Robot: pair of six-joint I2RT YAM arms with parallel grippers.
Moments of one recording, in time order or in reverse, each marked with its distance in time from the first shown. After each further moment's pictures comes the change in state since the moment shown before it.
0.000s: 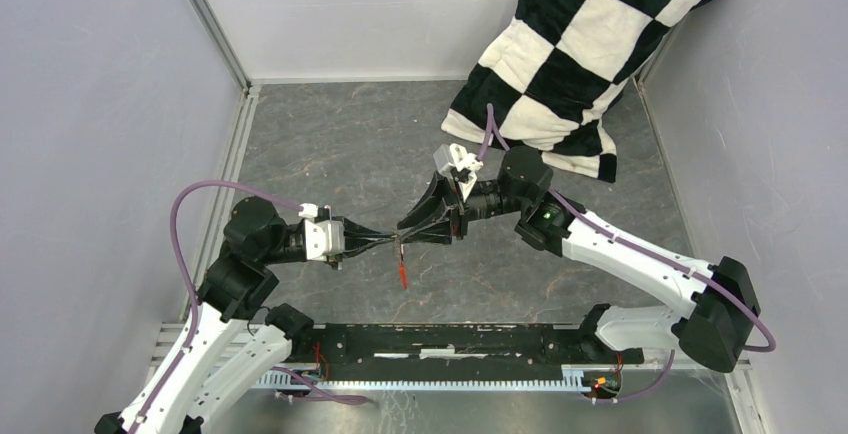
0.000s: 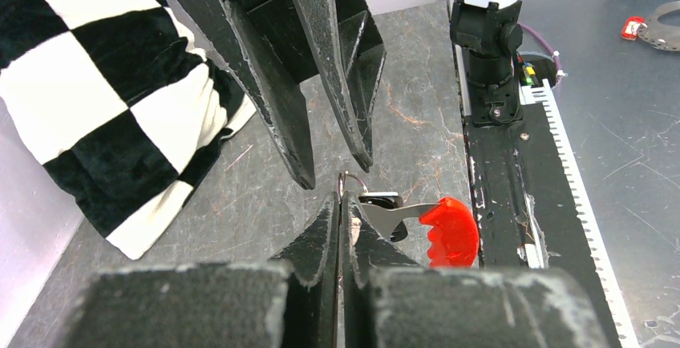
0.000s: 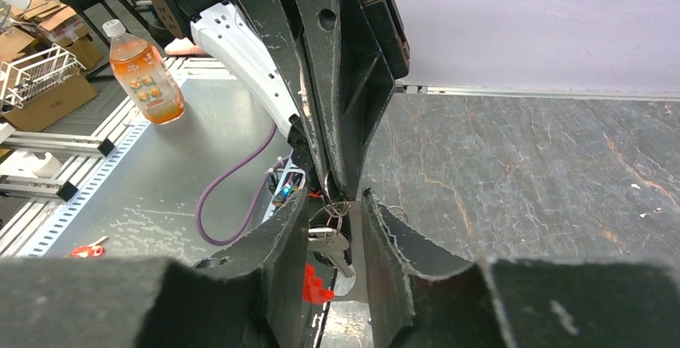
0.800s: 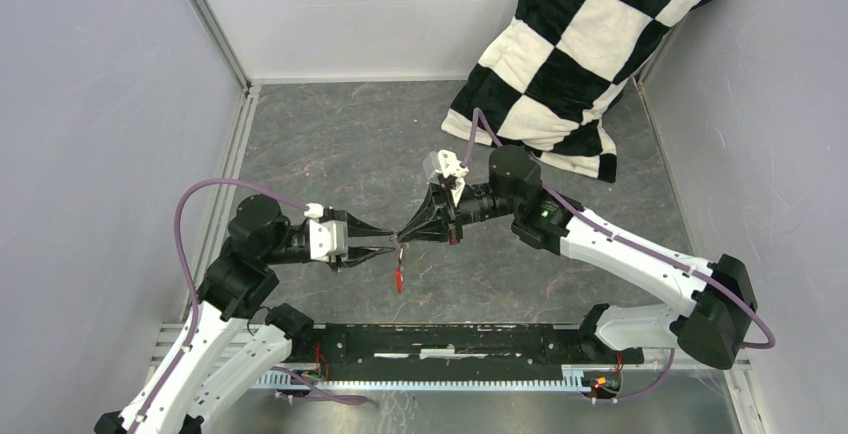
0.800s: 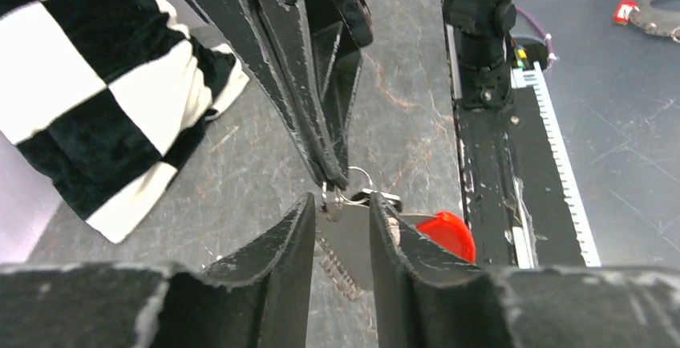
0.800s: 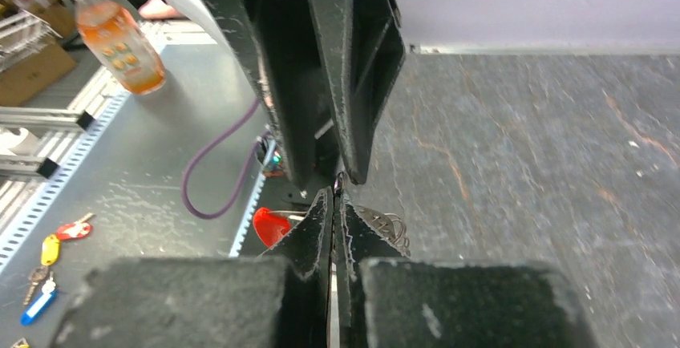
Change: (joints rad) left arm 0.000 0.005 0.003 -0.055 -0.002 0.027; right arm 0.021 0.016 0.029 -0.135 0.028 -0.093
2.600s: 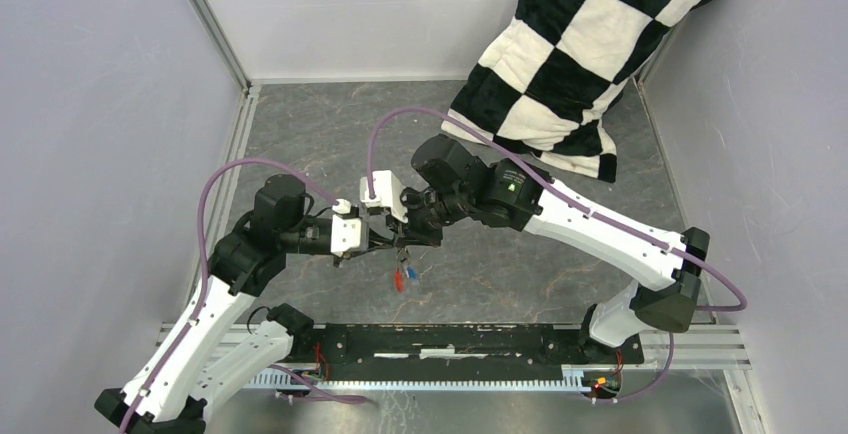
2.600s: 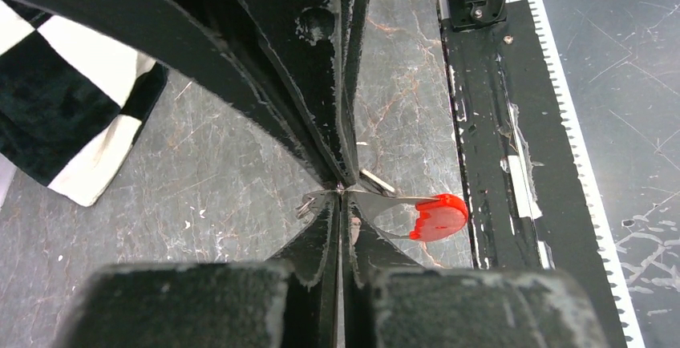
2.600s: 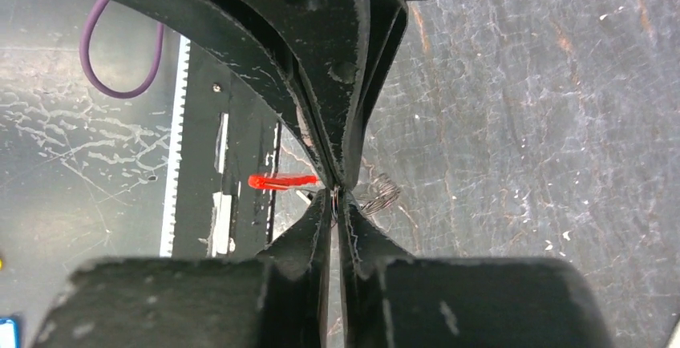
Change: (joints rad) left arm 0.000 0.157 0.110 -0.326 -0.004 0.298; right arm 0.220 0.275 0.660 -1.053 0.478 -0.439
